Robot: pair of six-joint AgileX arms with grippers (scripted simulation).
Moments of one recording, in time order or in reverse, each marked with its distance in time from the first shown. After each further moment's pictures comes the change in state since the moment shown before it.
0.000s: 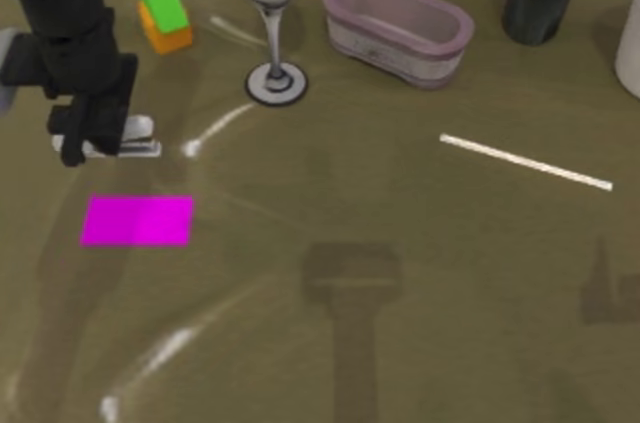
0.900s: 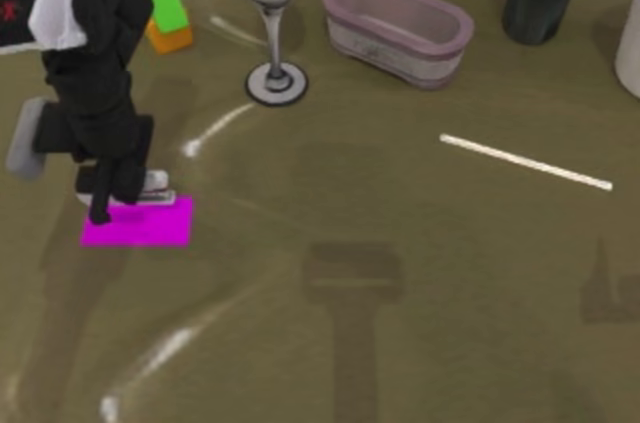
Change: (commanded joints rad) left arm 0.009 0.086 -0.236 0.332 0.001 0.007; right arm 0.000 0.000 0.000 0.000 0.000 0.000
